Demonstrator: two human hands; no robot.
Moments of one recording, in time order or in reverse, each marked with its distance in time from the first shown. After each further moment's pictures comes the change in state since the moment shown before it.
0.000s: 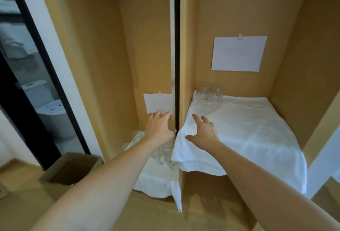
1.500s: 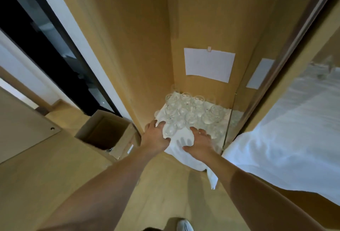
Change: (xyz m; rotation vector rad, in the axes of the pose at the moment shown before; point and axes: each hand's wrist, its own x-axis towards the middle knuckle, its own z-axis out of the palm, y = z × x) left_hand 0.095 -0.275 0.105 0.035 -0.329 -0.471; right_hand 0.170 -0.073 0.275 0.045 -0.551 0.047
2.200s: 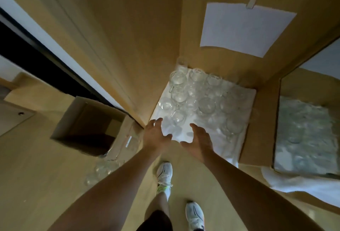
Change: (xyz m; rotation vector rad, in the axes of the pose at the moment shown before) left_hand 0.176 -0.121 0.079 -0.217 -0.108 -0.109; right_hand 0.170 -0.047 0.113 0.073 -0.116 0.194
